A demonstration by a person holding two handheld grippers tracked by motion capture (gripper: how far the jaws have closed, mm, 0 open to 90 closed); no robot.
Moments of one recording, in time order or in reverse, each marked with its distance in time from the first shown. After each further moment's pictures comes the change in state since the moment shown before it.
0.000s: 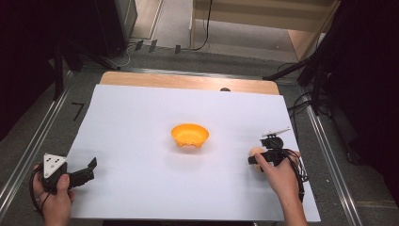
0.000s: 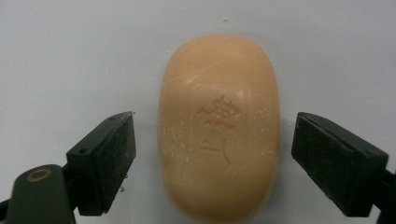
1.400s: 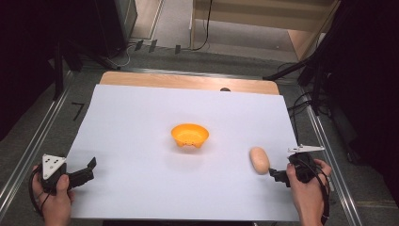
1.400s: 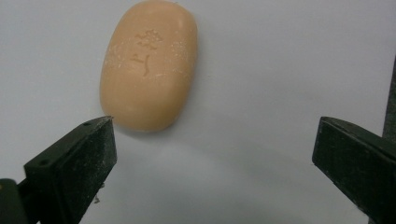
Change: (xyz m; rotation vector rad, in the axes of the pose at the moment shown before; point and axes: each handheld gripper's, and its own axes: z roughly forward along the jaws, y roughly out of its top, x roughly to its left) left arm 0.000 -0.001 -0.002 -0.017 0.008 -0.005; right arm -0.054 -0.057 -0.036 -0.222 0.028 -0.175
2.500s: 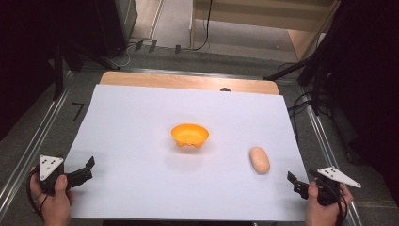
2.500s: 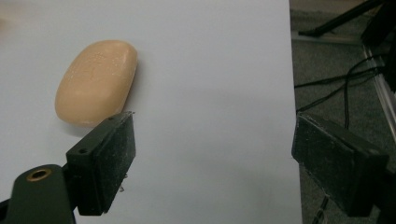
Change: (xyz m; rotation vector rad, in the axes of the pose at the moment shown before) left arm 0.002 -0.001 -0.002 -0.027 0.010 -0.031; right arm -0.035 -0.075 -0.014 -0.388 -0.035 0.139
